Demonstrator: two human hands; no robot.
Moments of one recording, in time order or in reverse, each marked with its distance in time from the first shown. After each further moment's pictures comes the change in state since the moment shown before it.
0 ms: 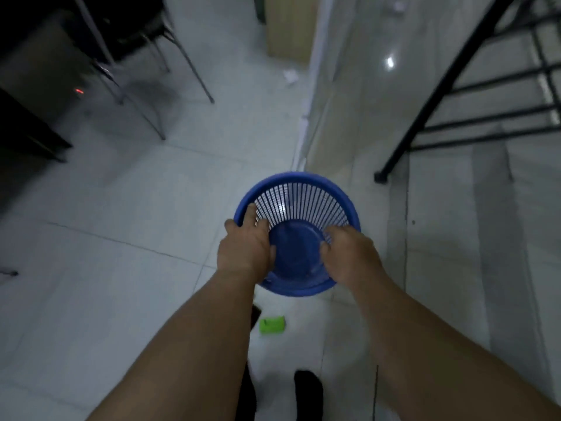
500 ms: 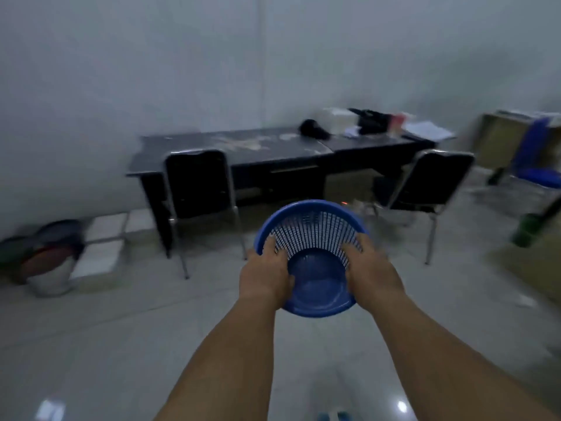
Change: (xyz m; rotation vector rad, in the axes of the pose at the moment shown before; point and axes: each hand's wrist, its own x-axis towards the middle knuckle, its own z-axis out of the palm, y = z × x) left_hand -0.350 -0.229 -0.128 -0.216 0.520 -0.827; right_hand -0.214 -0.359 -0.043 -0.262 0.058 -1.070
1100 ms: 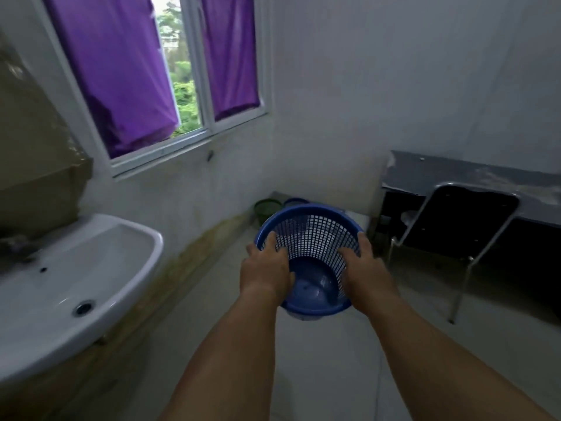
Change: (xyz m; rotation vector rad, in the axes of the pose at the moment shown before) left_hand -0.206 -0.488 -0.144 0.122 0.121 -0.796; right_hand -0.035 -0.563 0.136 0.084 -0.258 -0.735
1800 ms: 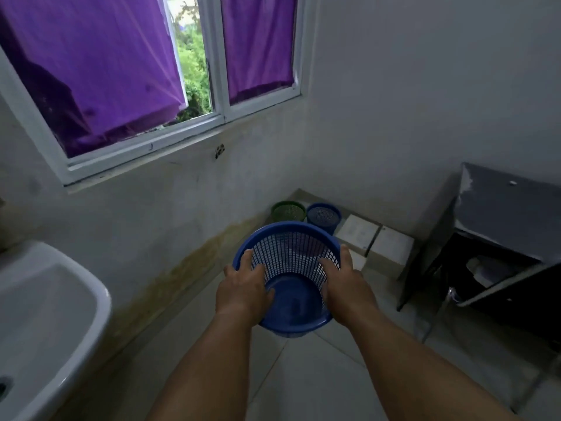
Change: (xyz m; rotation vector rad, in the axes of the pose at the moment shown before) left_hand 0.315 -0.104 0.084 -0.116 -0.114 -0.251; right_hand 0.363 -0.047 0.105 0.028 -0.160 -0.174
